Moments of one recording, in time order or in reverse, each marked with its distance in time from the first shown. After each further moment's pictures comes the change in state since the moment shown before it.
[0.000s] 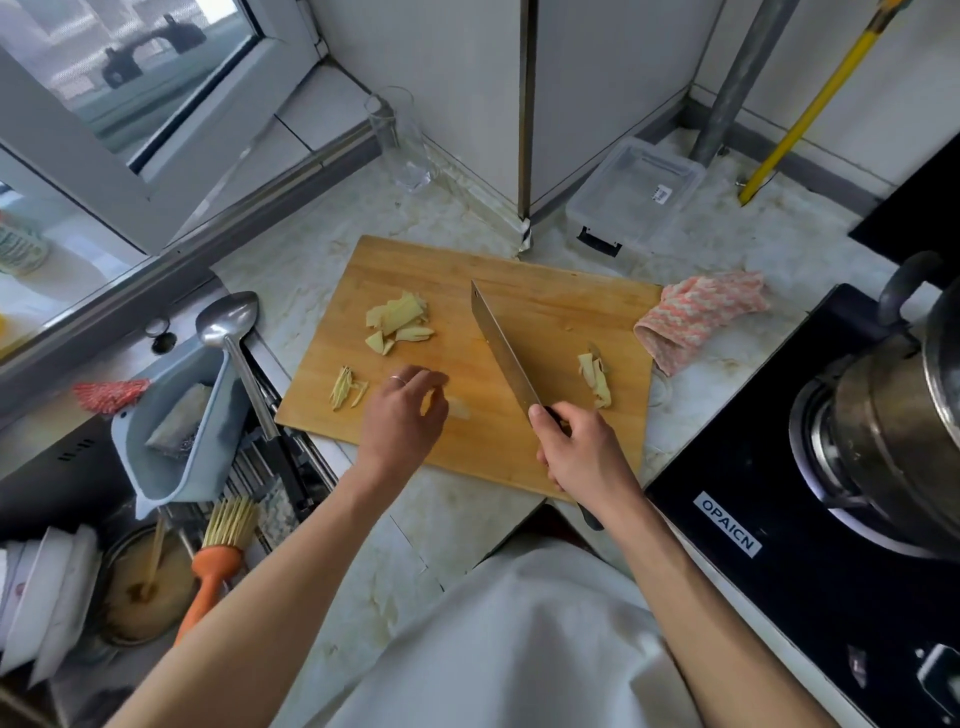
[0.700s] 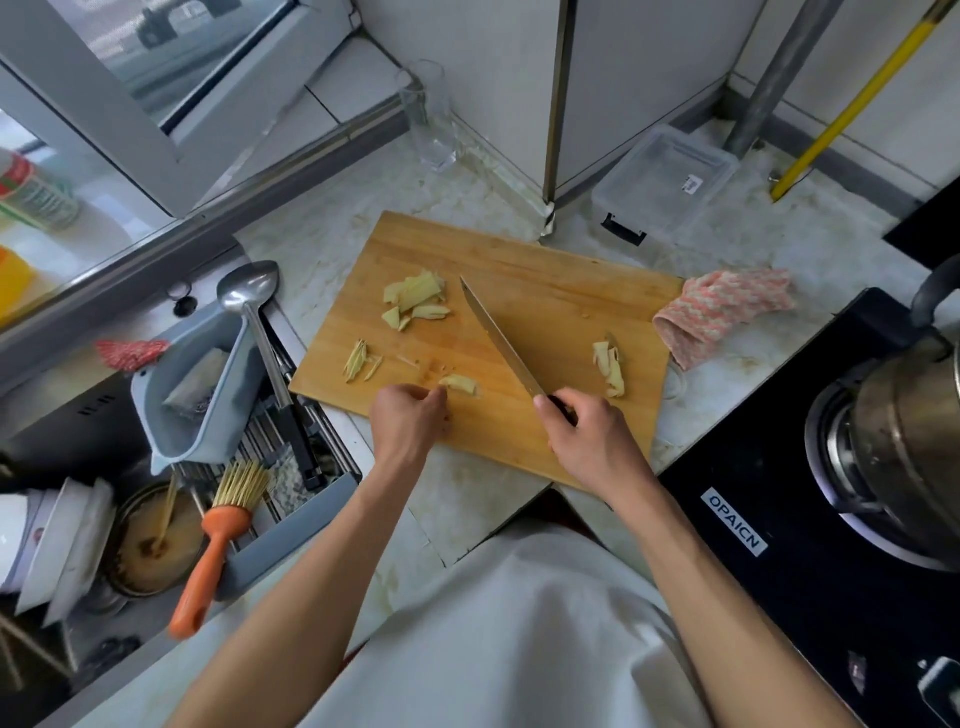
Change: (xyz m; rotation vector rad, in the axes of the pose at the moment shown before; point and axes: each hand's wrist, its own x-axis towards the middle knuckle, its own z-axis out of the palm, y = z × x) left_hand -0.014 0.022 -0.003 -0.463 -0.054 -0.932; right_hand -0.003 -0.004 -0.007 -0.191 -0.067 -0.139
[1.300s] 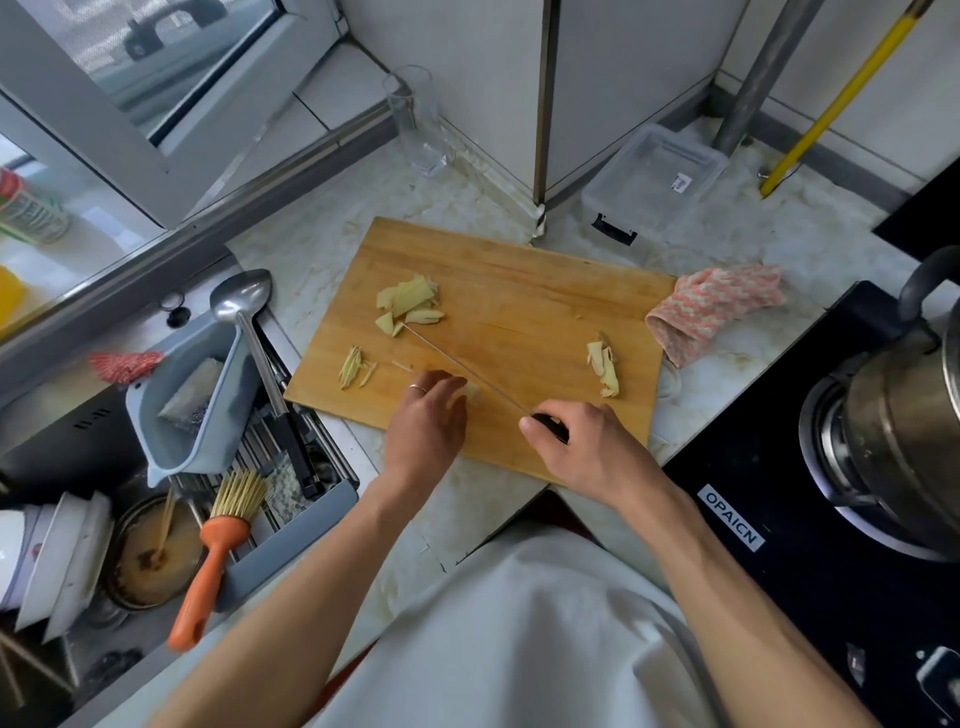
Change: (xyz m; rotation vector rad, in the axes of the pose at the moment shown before) left_hand -0.007 -0.017 0.012 0.431 -0.006 0.760; right_hand -0.007 -0.003 -0.013 -0.203 -0.117 -0.089
